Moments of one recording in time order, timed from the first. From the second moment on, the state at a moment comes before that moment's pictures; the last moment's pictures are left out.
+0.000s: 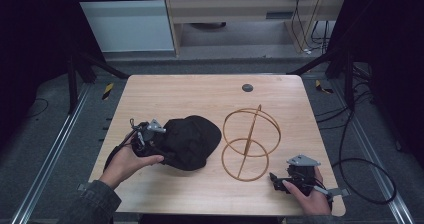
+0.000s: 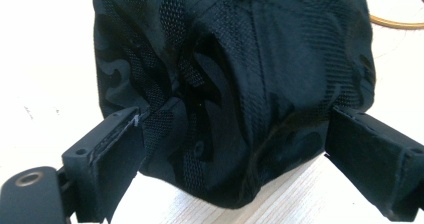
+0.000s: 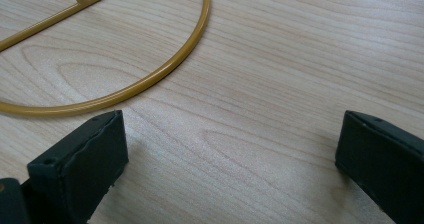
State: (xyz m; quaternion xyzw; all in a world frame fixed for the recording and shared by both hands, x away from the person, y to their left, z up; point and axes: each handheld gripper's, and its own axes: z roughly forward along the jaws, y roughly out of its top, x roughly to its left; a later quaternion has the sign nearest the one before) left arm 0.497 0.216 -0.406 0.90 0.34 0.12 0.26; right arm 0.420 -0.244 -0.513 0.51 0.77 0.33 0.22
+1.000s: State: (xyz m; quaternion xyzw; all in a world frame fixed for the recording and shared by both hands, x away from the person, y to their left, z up) left arm 0.511 0.205 -0.419 0.90 0.35 0.11 0.24; right arm 0.419 -0.245 -0.513 0.51 0.77 0.33 0.22
